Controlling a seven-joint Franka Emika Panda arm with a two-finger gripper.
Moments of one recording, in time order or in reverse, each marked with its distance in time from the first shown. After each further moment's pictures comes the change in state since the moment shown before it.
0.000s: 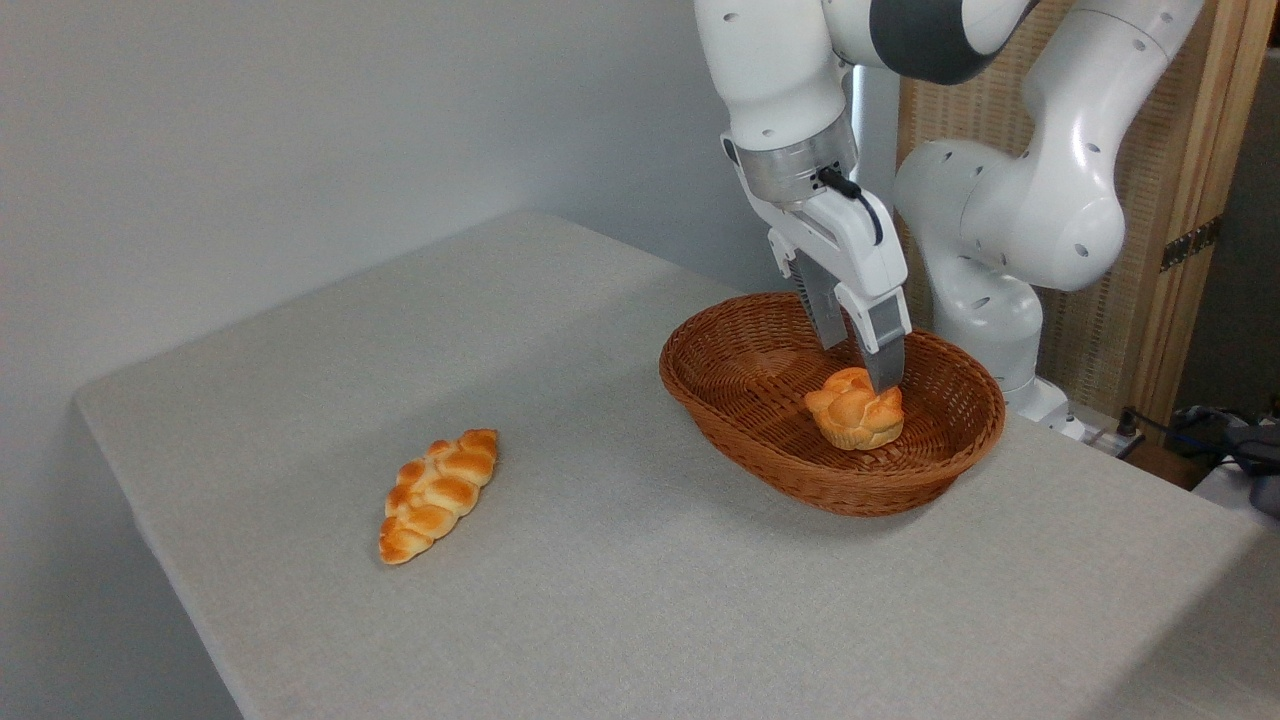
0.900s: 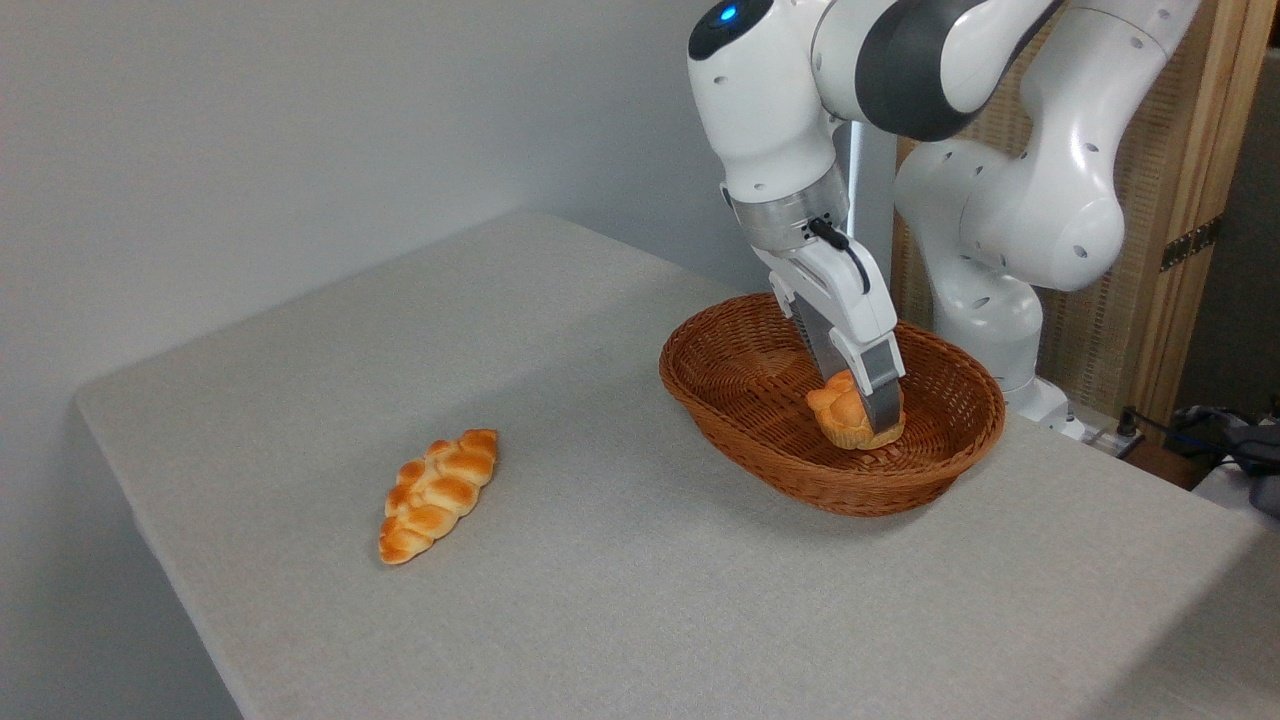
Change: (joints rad) arm -0.007 0.037 0.000 -0.085 0.033 0.100 0.000
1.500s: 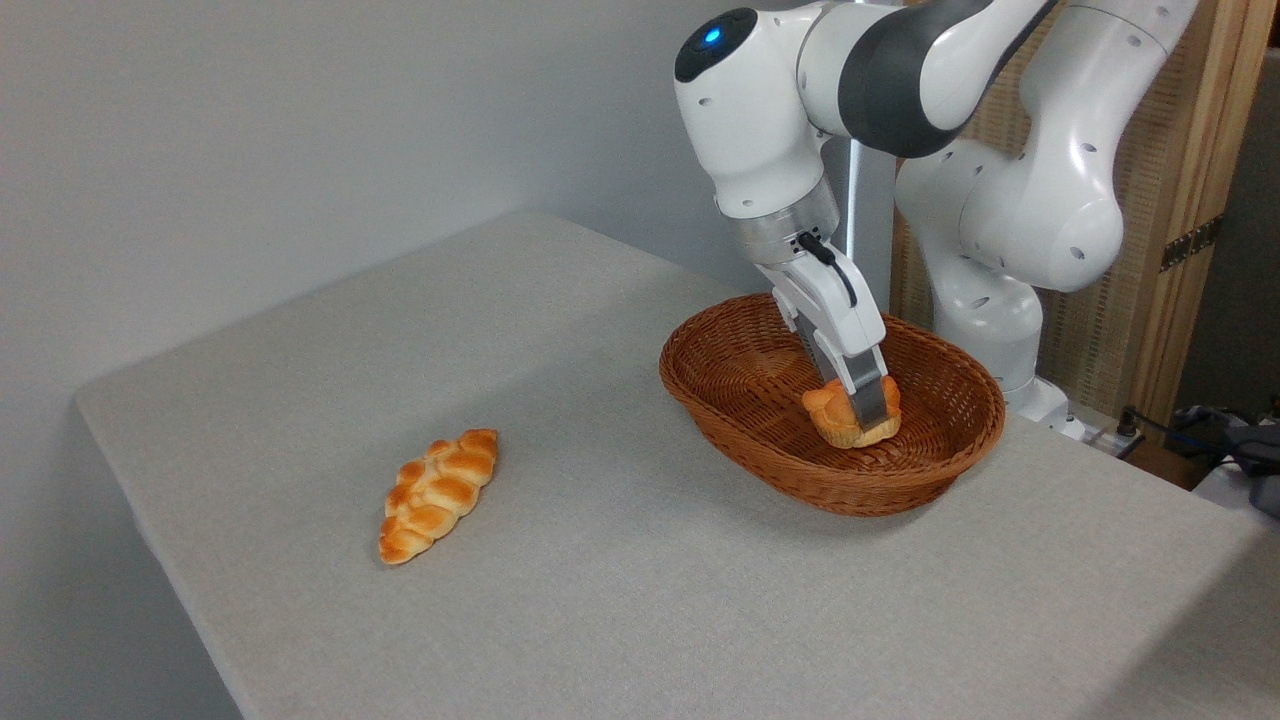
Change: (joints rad) arm -0.020 0.031 0.000 -0.004 0.000 0.010 0.000
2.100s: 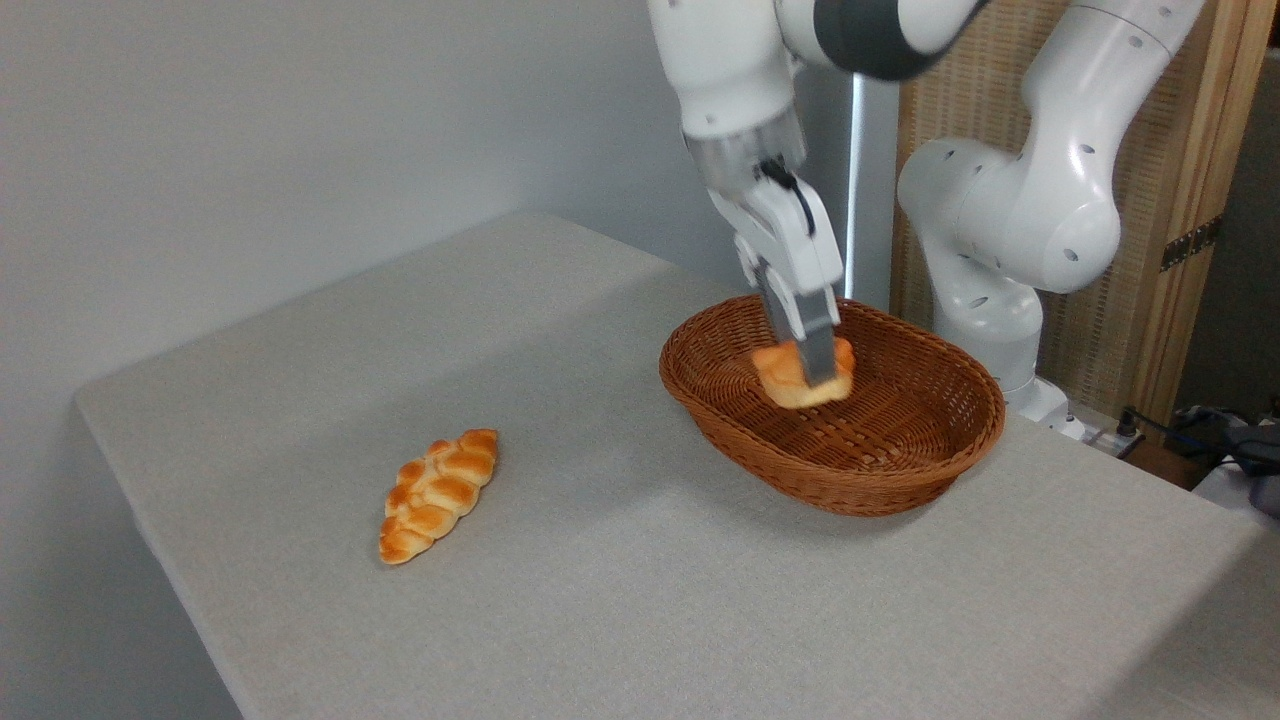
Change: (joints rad) arm -0.052 0.025 0.000 0.202 -0.038 -0.049 0.000
